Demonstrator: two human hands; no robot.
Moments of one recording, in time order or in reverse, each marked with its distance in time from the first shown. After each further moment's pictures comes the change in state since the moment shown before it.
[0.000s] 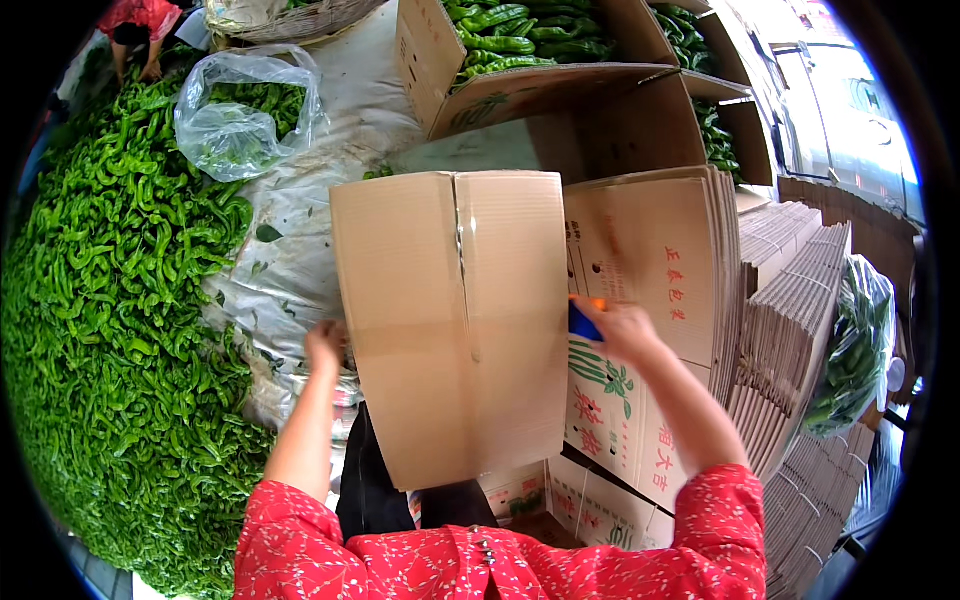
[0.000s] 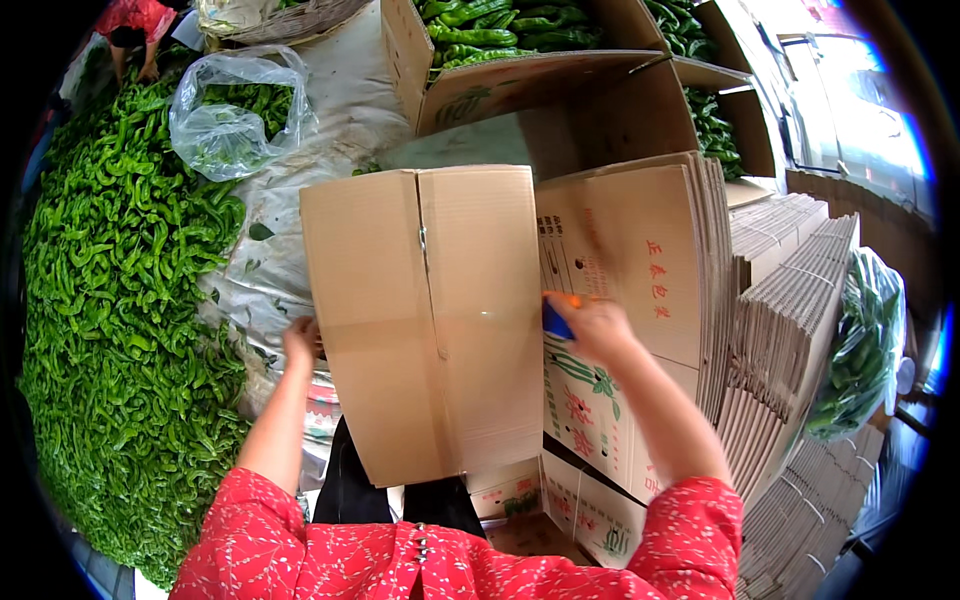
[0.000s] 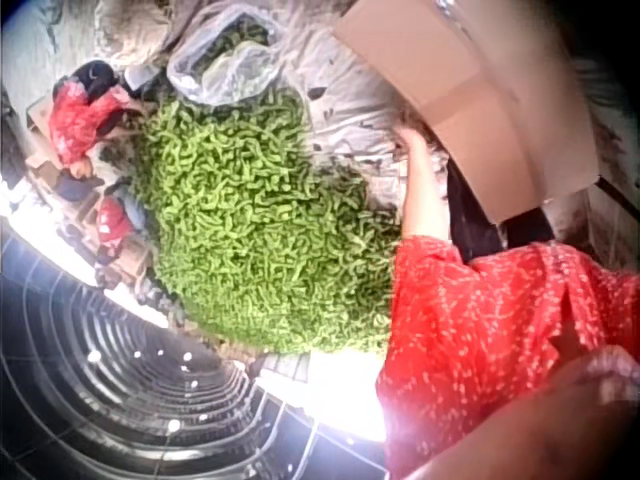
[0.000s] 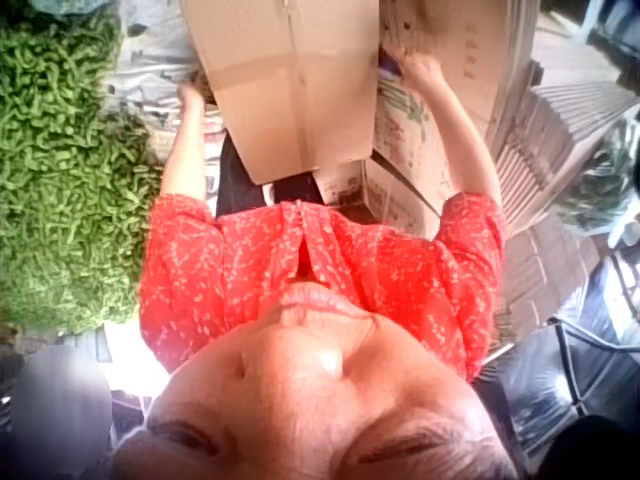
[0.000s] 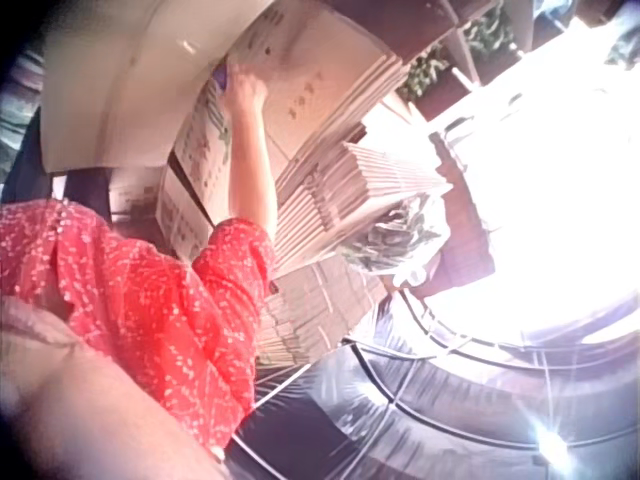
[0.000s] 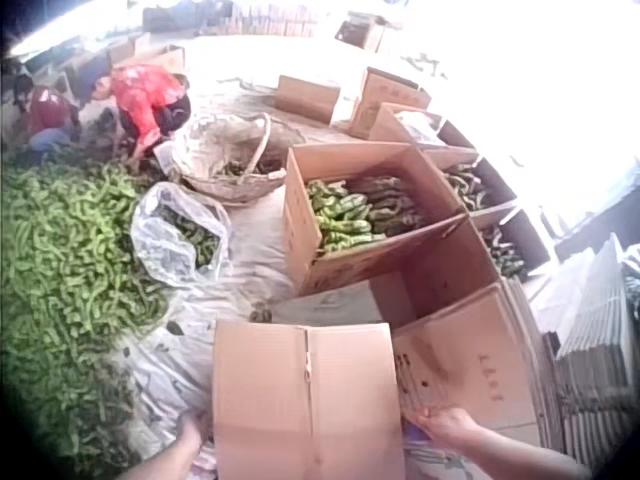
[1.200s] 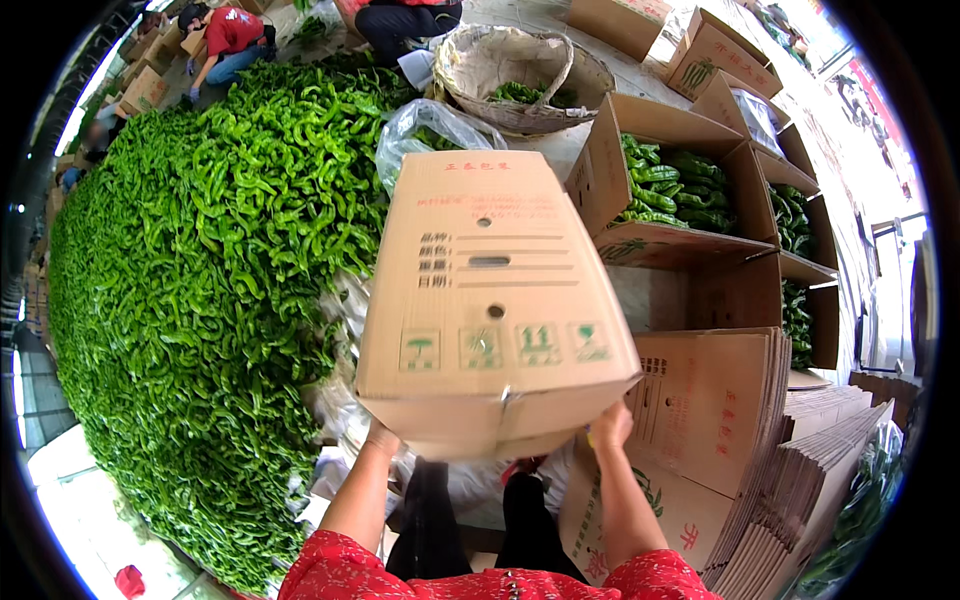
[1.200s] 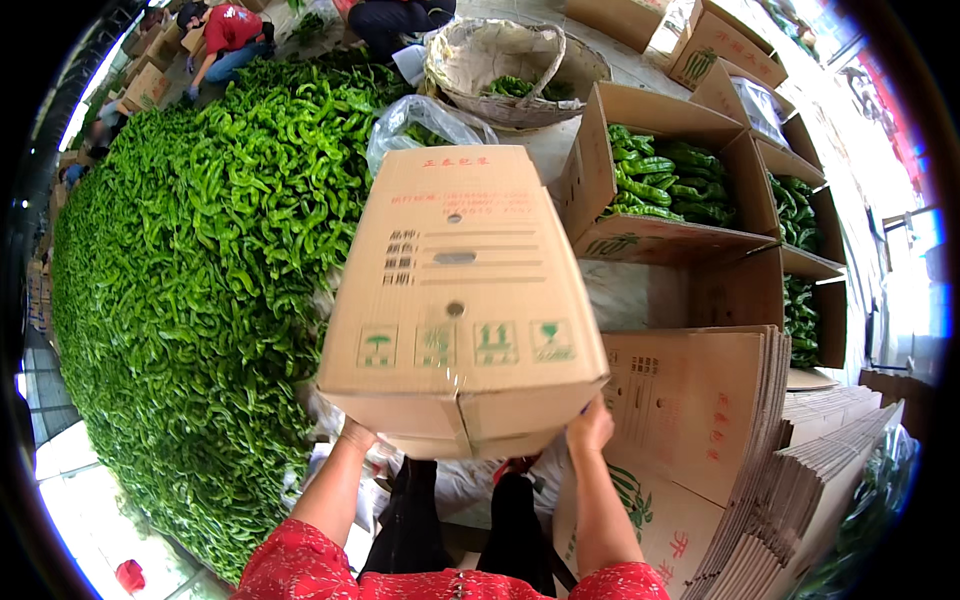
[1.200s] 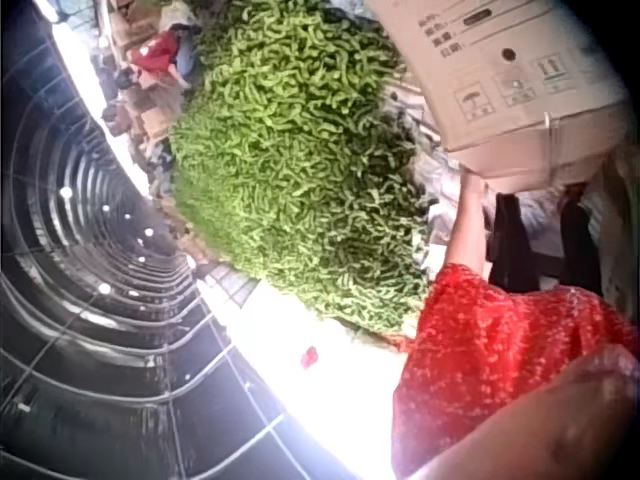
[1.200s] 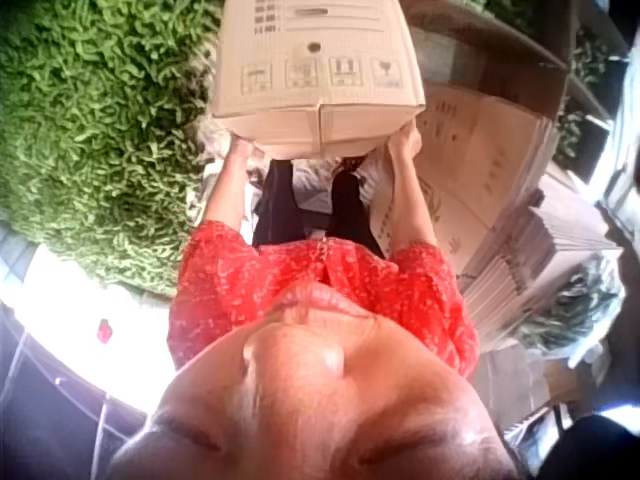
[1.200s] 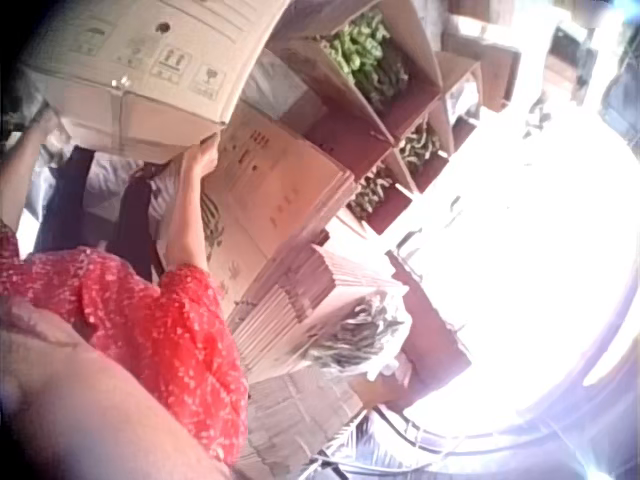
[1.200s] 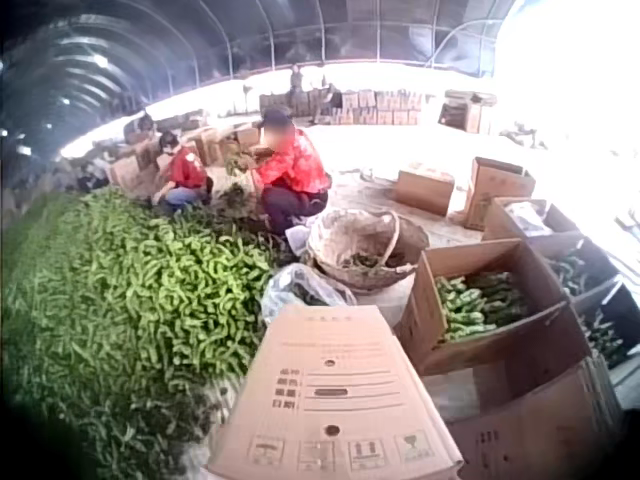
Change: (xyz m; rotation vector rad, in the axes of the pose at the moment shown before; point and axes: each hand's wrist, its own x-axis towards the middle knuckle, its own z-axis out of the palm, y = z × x) left_hand -0.142 -0.033 -0.069 -0.949 0.054 0.105; right_hand 0.069 -0.138 0.036 0.810 0.501 0.433
